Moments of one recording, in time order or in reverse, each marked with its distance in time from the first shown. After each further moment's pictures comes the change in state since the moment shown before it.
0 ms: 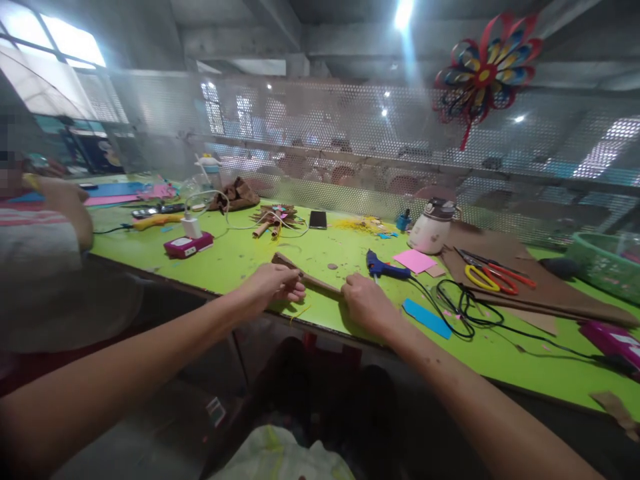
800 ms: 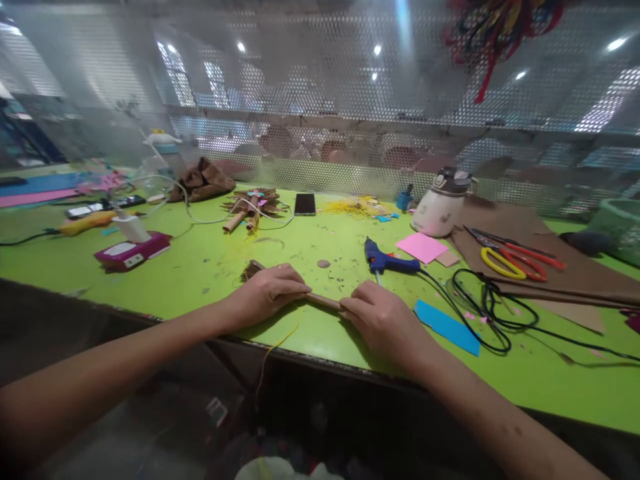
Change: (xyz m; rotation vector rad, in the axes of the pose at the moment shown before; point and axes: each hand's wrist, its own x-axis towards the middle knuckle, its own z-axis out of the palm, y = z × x) left_hand 0.064 -0.030 -0.011 0.948 -0.412 1.091; right_hand -0.017 0.022 0.011 0.422 0.141 -0.043
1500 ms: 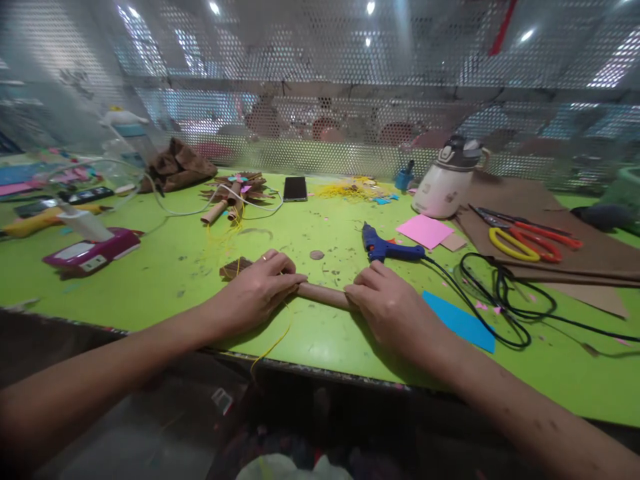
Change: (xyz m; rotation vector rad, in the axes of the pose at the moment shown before) left_hand 0.009 0.009 -0.002 0.165 -0.149 -0.095; right_hand 0.007 0.014 -0.005 -0.042 -0.033 -0.063
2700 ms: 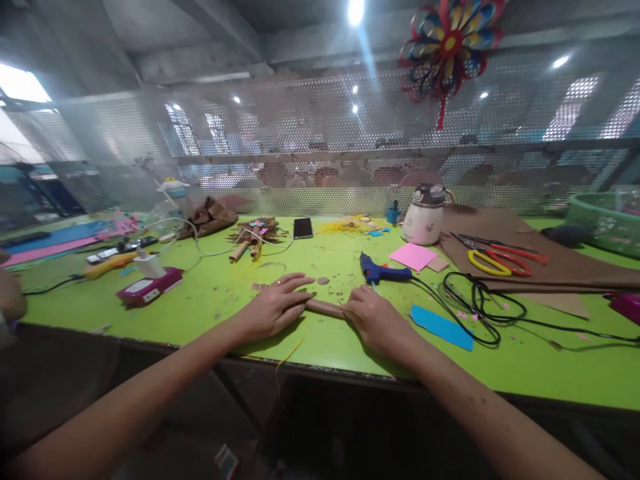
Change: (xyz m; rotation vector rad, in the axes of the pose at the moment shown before) left_hand -0.011 -0.006 -0.016 0.002 0.042 0.069; right_hand 0.004 -0.009 0.018 0.080 0.083 0.095
